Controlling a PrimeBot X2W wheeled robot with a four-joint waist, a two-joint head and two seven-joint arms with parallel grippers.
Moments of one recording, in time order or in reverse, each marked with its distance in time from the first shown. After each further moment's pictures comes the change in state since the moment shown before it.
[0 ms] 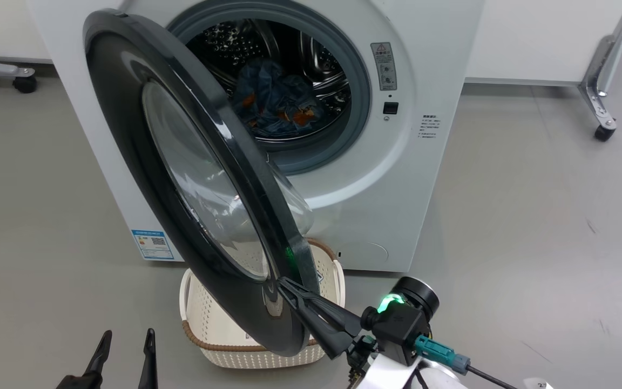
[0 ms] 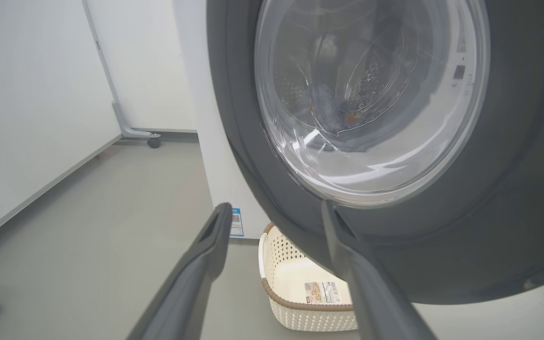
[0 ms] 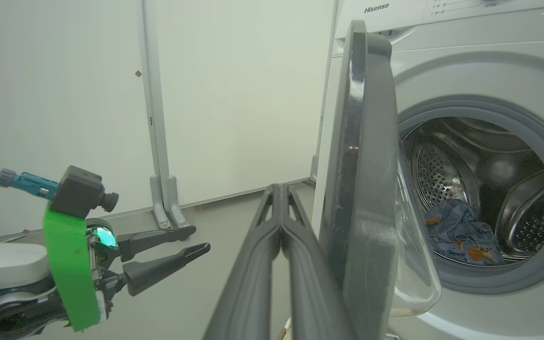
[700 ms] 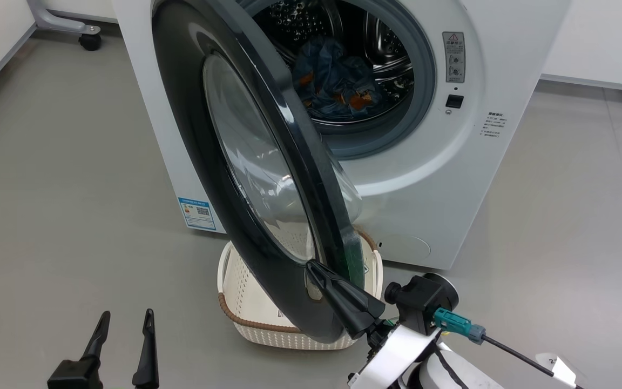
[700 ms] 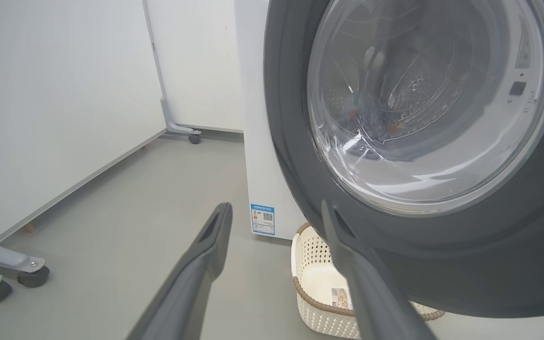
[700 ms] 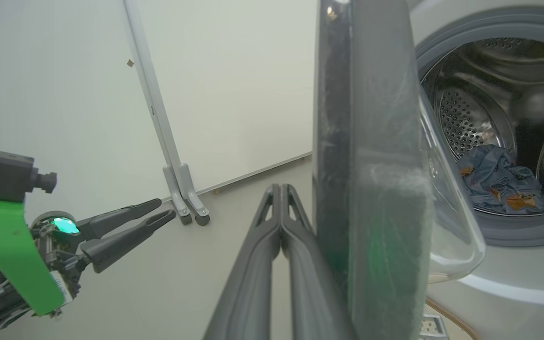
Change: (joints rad) left arm -0.041 -0.018 0.003 -0.021 0.005 -0.027 0.000; right arm -0.001 0.001 -0.072 0.138 0.109 0.000 0.000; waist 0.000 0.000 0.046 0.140
